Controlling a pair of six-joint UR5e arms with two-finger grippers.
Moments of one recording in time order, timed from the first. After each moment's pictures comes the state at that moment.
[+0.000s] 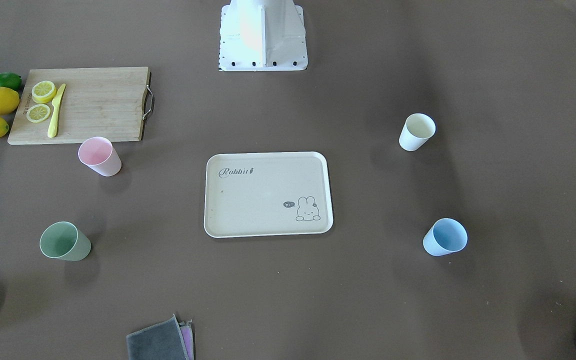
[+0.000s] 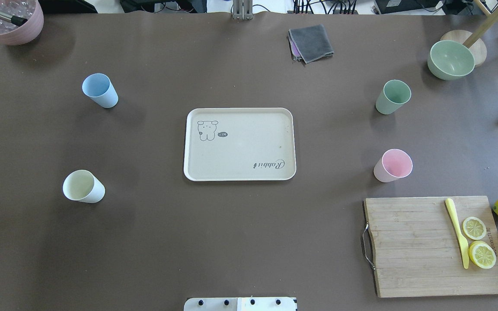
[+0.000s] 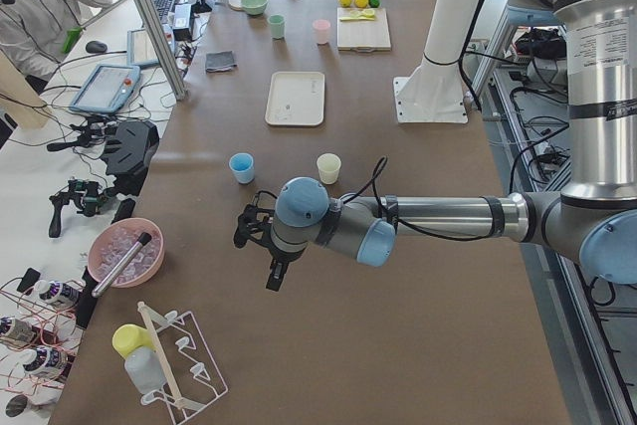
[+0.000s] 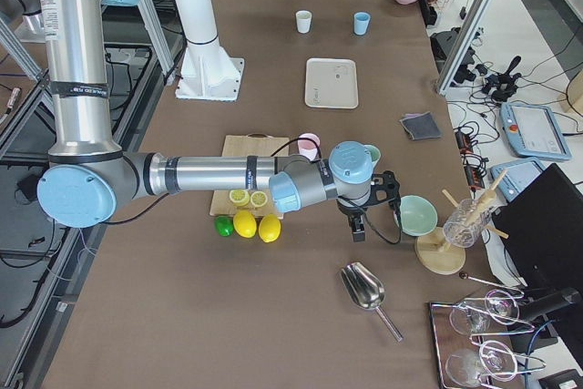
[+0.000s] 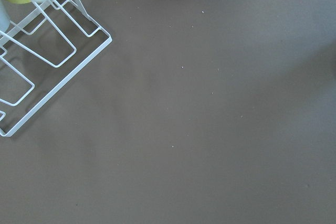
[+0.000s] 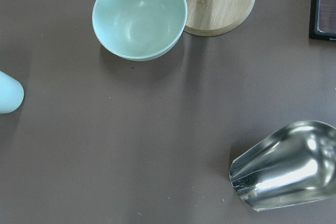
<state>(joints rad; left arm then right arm) -1.58 -1.42 -1.70 -1.96 -2.41 -0.08 1.51 -1.54 1.58 -1.26 2.42 0.16</state>
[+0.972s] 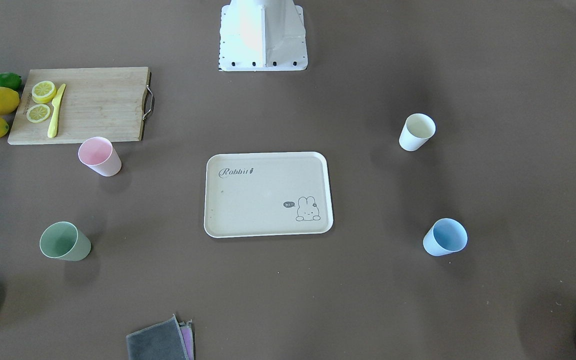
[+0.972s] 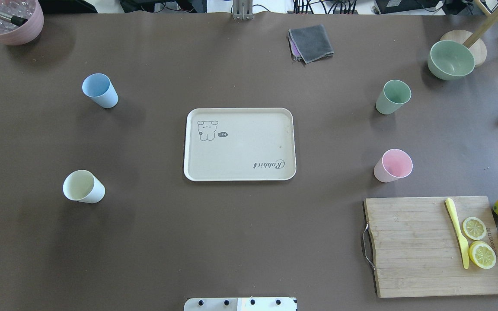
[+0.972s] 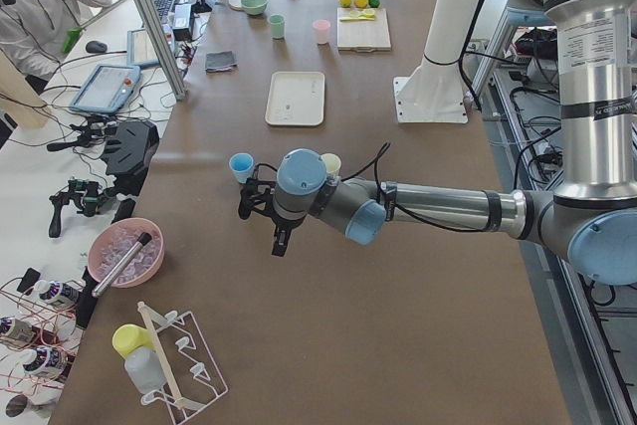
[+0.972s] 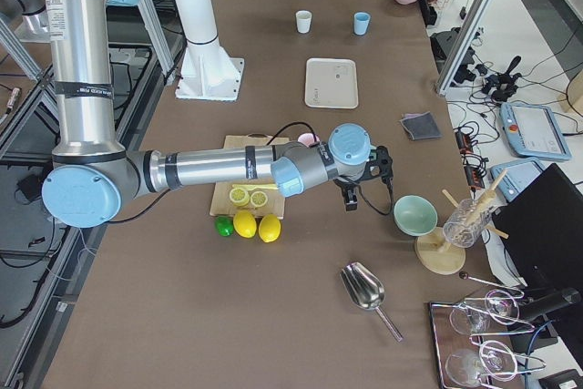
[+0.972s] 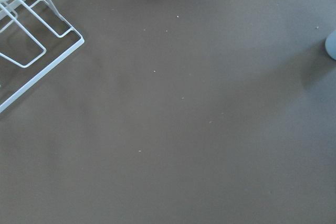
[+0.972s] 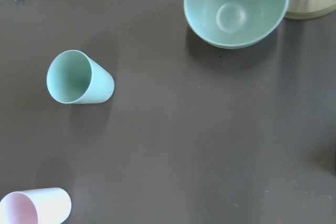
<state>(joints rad) -1.43 -1.42 -1.78 -2.07 -2.42 -0.44 1.41 -1.55 1.70 -1.26 2.56 0.31</state>
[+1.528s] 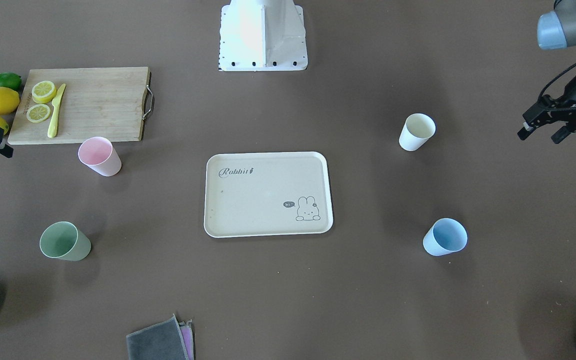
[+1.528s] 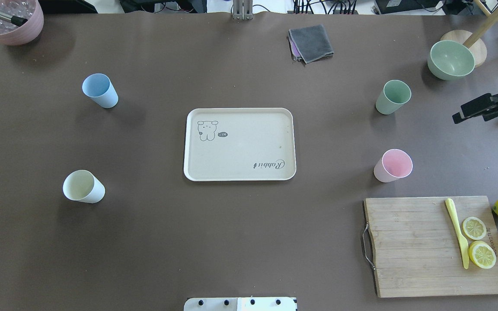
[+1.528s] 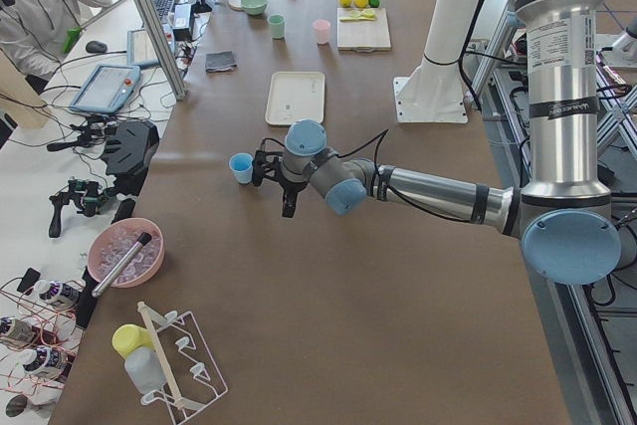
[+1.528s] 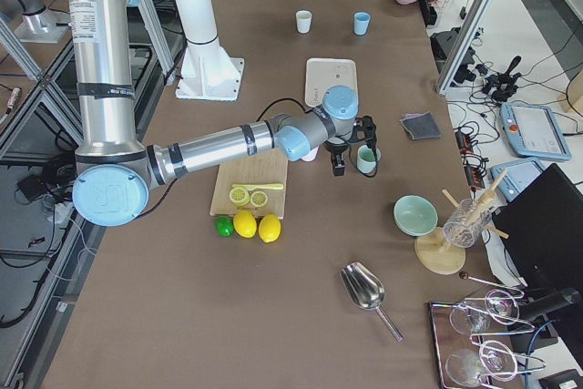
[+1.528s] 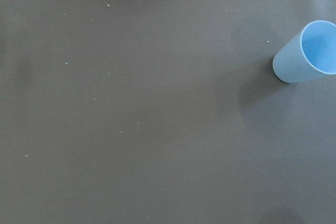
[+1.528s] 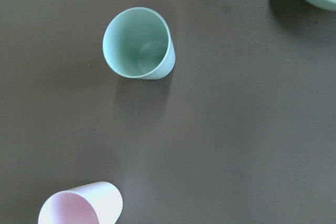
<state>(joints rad) -1.16 -1.47 -1.83 -2.19 -2.28 -0.83 1.16 -1.54 1.81 -1.26 2.41 0.52</state>
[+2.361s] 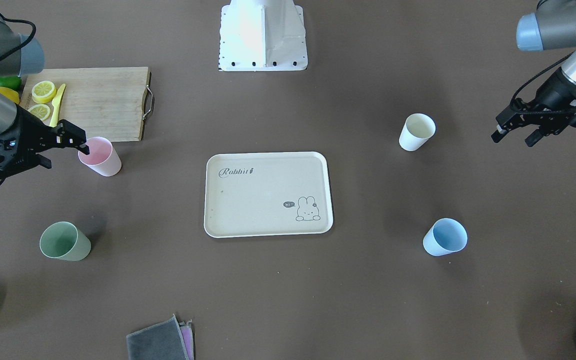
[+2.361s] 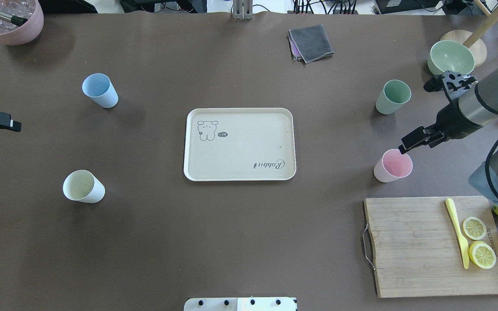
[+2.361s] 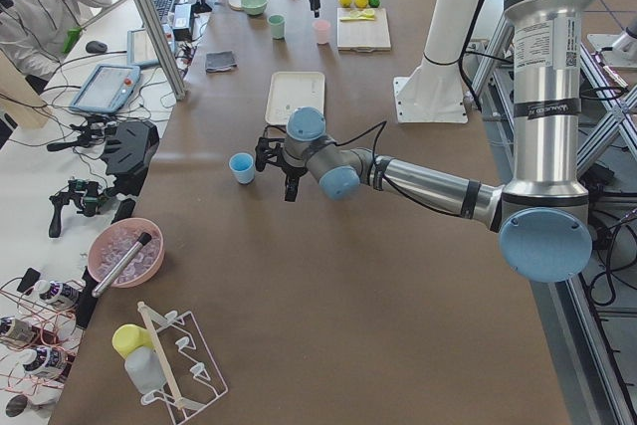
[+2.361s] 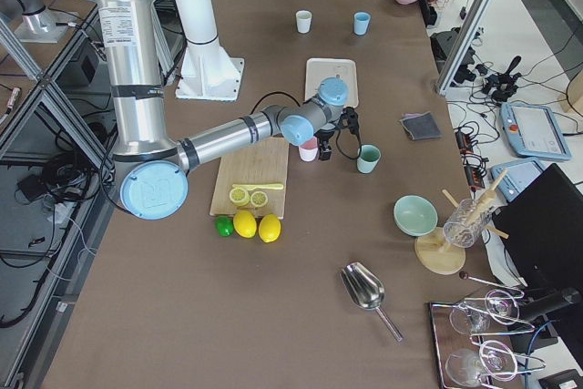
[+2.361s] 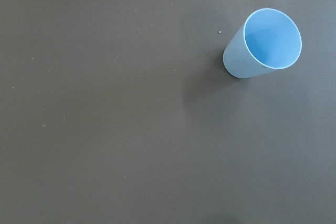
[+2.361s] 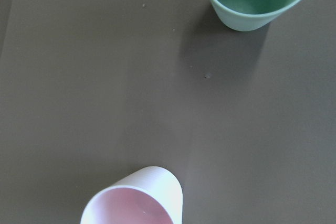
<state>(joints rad) -1.10 -1.50 -1.85 -2.20 -2.26 -0.88 0.94 -1.46 1.77 -1.26 2.33 0.60</state>
